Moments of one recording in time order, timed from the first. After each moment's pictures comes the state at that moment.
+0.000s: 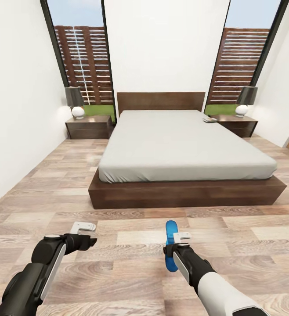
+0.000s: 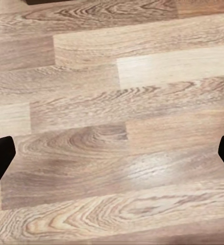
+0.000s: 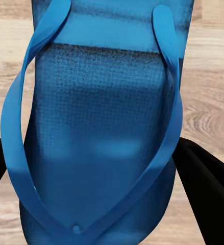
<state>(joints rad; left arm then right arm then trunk) -0.35 0.10 -0.01 -1.47 -0.05 0.98 -0.19 -0.70 0.16 0.11 -0.39 -0.03 0.34 -0.21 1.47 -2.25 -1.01</state>
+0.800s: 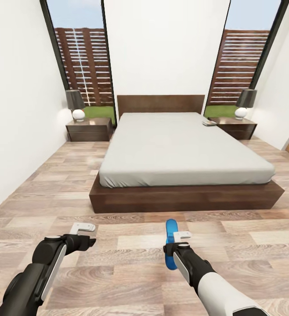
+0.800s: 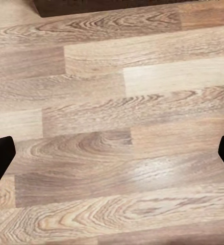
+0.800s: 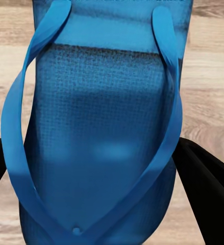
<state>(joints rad) -0.35 0.10 0.00 -1.45 -0.05 0.96 -0.16 -0.69 0.16 0.11 -0.39 -0.03 0.30 -0.21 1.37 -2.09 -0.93</state>
